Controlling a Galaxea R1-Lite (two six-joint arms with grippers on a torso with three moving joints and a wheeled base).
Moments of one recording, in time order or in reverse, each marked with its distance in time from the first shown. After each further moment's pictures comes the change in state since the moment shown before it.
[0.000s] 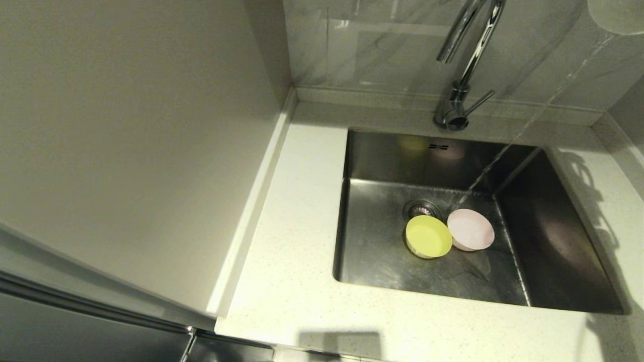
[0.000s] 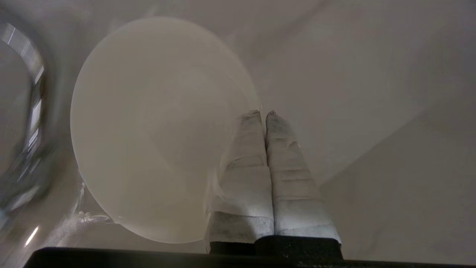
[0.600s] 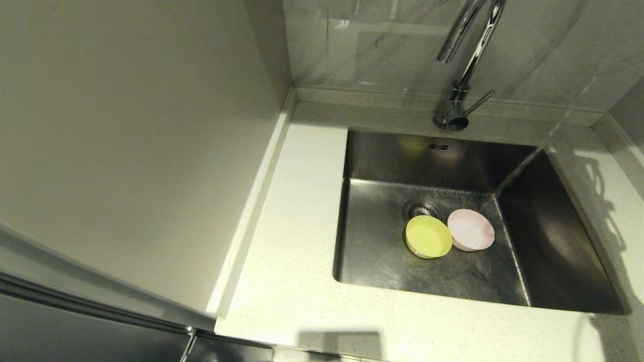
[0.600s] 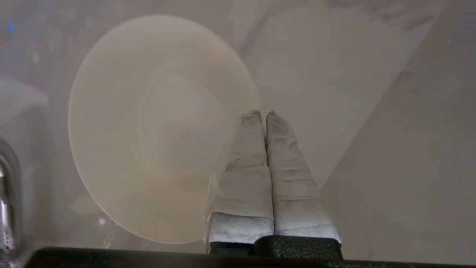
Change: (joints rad) left arm 0.000 0.000 0.000 0.000 0.000 0.000; right arm -0.056 0.005 0.075 -0.271 -0.070 0.235
